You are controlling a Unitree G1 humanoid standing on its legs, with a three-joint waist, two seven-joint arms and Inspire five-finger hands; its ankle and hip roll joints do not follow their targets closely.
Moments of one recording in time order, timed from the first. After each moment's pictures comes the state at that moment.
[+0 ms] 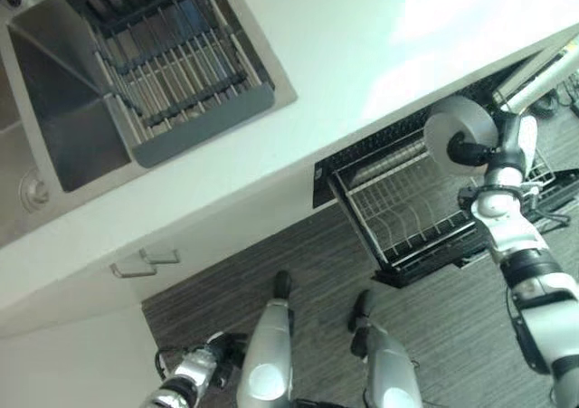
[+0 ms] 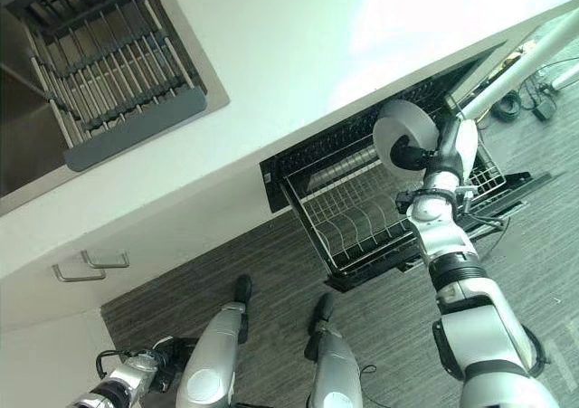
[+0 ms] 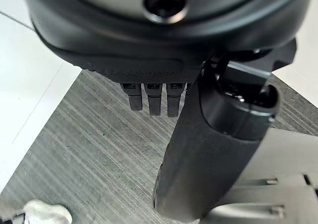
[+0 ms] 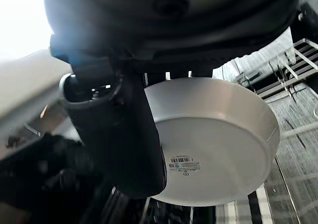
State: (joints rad) left arm -0.24 0.34 -0.40 1.09 -0.19 0.19 -0.09; right arm -0.82 -0.64 0.32 0.80 0.17 -0.03 -0.52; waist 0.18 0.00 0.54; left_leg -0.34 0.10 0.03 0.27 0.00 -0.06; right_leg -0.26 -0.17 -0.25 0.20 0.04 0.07
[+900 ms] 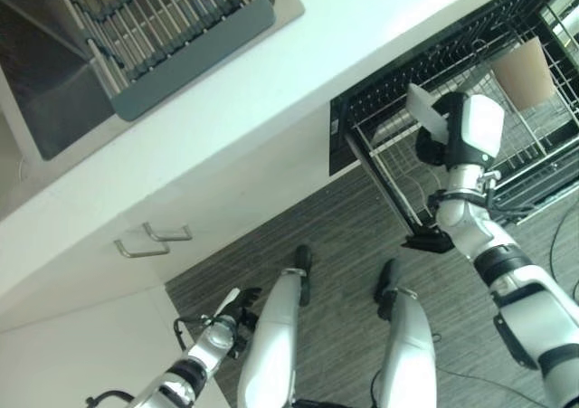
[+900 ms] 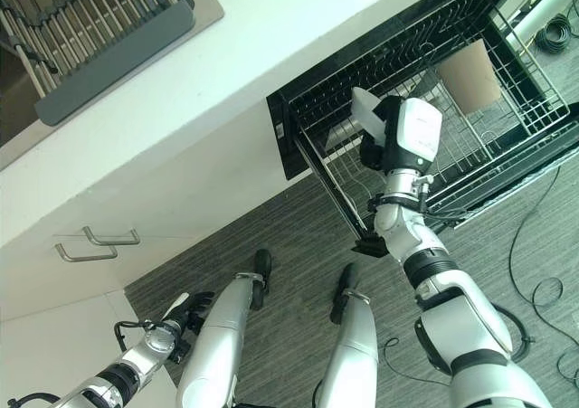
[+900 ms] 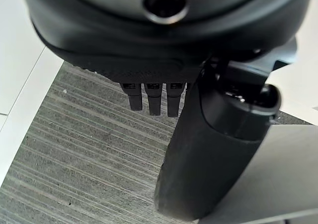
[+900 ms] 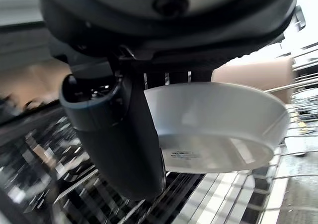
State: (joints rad) left arm -0.30 0.37 -0.55 0.95 -0.09 0.03 0.11; right arm -0.88 -0.59 0.57 0.83 -0.35 -0.08 -0.70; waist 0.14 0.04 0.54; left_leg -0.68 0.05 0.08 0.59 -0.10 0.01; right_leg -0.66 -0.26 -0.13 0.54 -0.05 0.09
